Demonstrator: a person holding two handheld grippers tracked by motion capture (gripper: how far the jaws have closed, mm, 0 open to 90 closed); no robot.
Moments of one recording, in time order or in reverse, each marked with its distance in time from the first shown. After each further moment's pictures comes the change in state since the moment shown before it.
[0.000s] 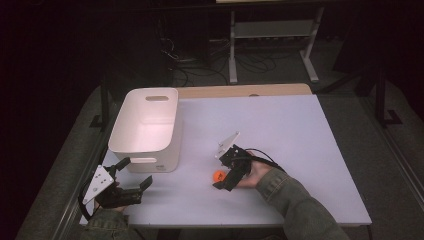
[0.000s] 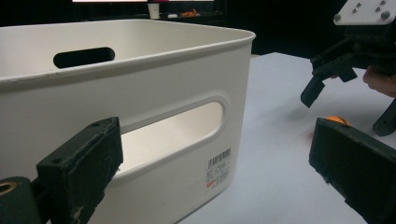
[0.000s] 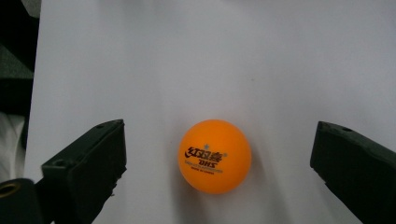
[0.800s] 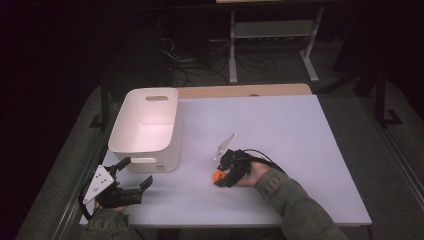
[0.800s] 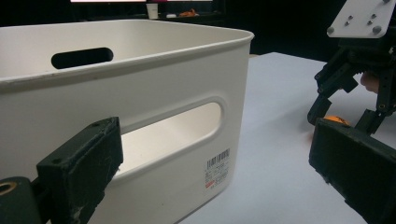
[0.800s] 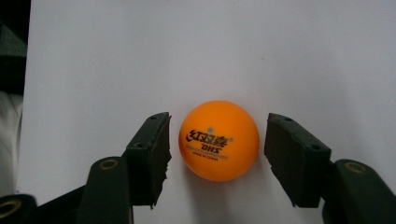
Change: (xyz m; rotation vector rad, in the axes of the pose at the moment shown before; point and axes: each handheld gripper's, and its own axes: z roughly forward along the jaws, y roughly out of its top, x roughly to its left) left arm 0.000 0.000 0.001 -0.001 -0.004 0.003; right arm -0.003 -0.002 0.006 0.072 0.030 -0.011
